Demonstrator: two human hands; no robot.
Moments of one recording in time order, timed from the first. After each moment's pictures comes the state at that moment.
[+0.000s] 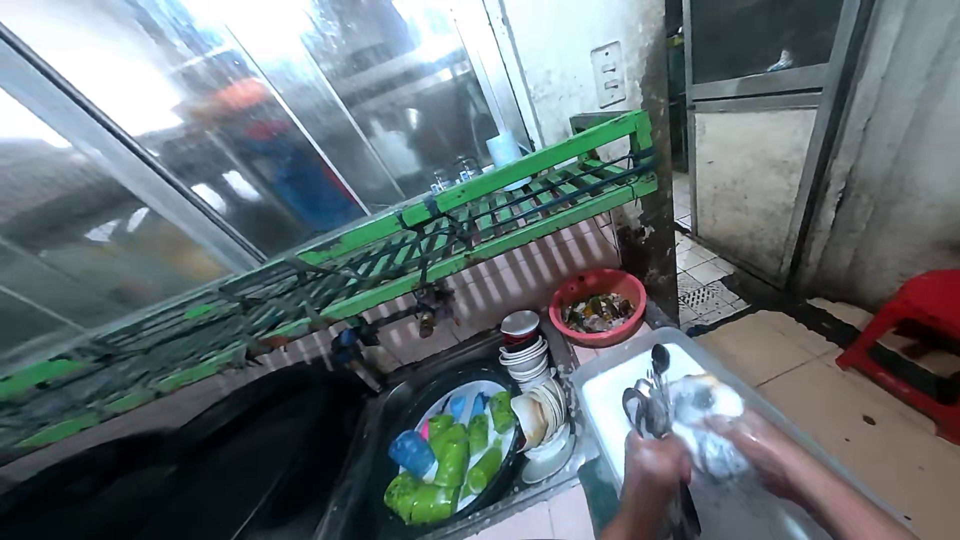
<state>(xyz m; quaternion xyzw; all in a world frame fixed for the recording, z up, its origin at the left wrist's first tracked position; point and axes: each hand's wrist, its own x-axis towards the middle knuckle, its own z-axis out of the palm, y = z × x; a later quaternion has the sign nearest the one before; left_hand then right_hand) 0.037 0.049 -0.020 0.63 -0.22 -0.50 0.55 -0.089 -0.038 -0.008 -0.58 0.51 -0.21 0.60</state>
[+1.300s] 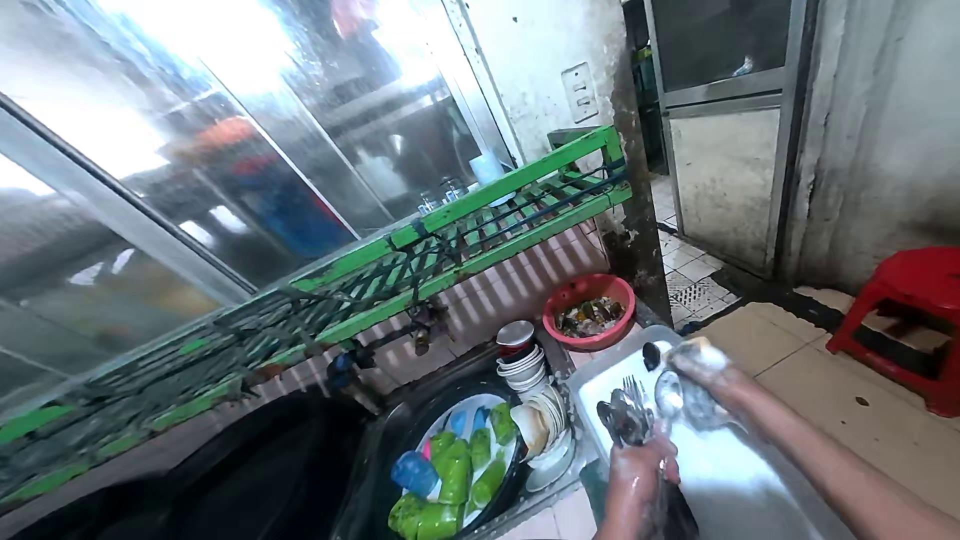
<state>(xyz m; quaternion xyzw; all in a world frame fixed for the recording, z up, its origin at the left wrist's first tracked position) 0.046 0.073 -0.022 0.57 -0.23 -0.51 0.60 -0.078 -0.082 -0.007 -0.64 0.46 -0.26 0.56</state>
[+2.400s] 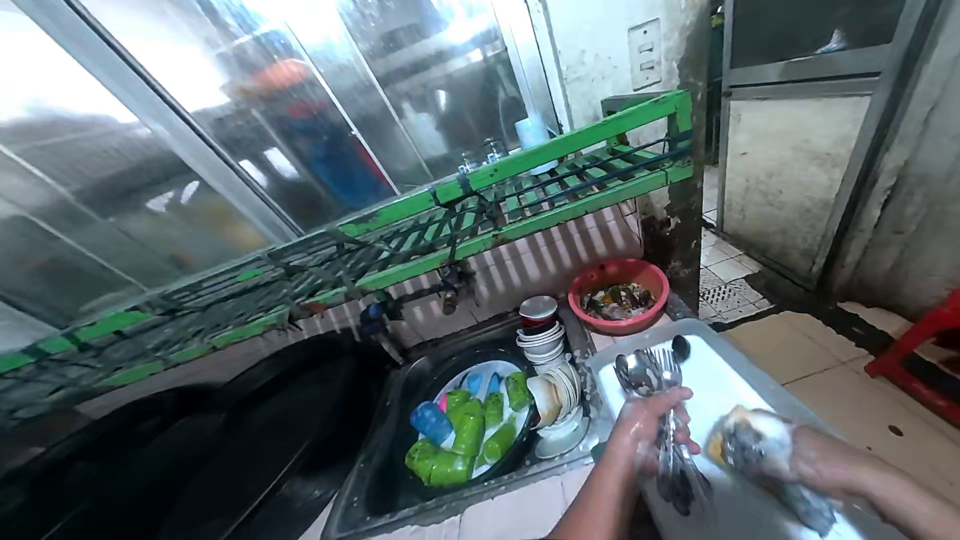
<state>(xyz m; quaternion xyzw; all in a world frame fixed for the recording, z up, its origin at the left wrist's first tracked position) 0.082 0.038 -0.015 0.49 -0.18 -0.65 0.56 -0.126 -0.042 0.009 -0.75 0.40 0.03 0.52</state>
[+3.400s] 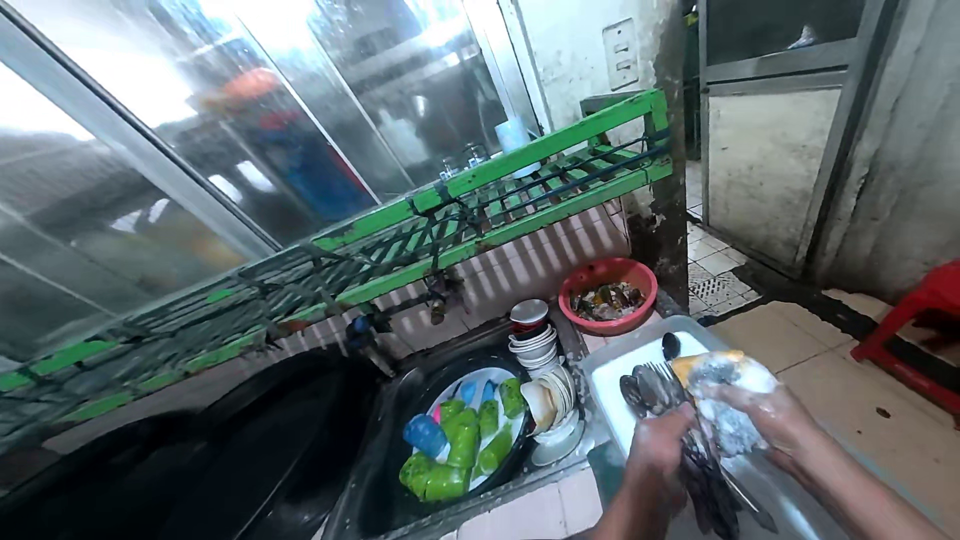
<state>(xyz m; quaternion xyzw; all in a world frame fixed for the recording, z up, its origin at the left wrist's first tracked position) 0.044 0.051 -0.005 0.59 -0.15 -0.57 0.55 -0.077 -0.036 -0.007 -0.48 0.45 -0.41 0.63</state>
